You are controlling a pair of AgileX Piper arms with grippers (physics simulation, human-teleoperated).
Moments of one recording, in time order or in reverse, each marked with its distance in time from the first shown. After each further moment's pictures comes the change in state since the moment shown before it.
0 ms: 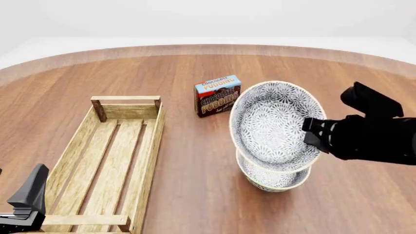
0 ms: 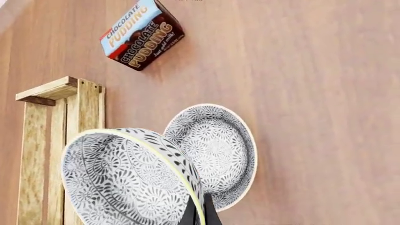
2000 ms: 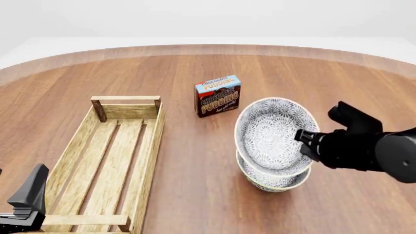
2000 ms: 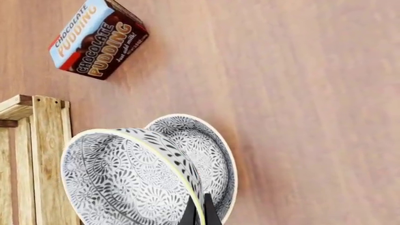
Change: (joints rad) left arm 0.000 0.000 0.000 0.000 0.000; right arm -0.076 0.158 0.112 -0.210 0.022
